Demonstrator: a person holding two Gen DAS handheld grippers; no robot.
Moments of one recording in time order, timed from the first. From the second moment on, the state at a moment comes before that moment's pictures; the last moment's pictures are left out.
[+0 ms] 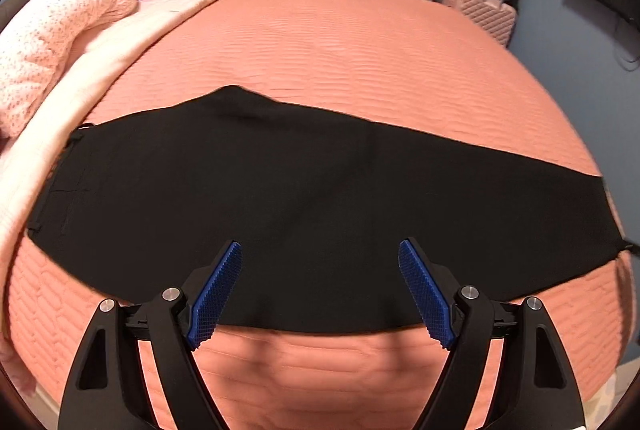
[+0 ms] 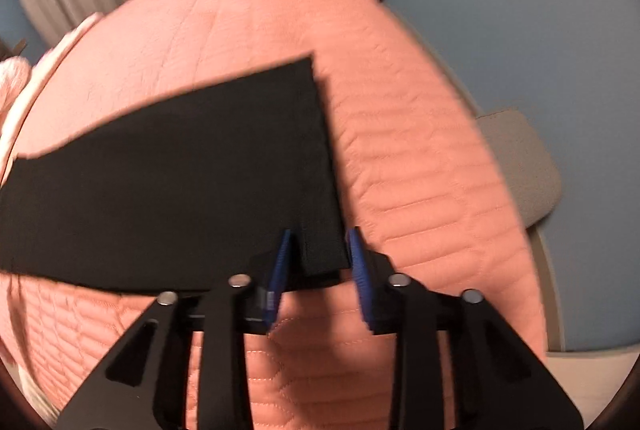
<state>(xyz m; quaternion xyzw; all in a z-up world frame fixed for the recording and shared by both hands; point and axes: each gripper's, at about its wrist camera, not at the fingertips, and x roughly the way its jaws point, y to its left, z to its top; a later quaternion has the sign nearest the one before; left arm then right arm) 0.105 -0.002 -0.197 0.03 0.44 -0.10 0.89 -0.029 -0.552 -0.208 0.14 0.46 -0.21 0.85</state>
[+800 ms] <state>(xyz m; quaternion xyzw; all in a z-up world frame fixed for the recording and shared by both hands) 0.073 -0.056 -0.178 0.14 0.39 -0.09 0.90 -0.003 -0.384 -0.139 0.11 0.40 -0.14 0.90</state>
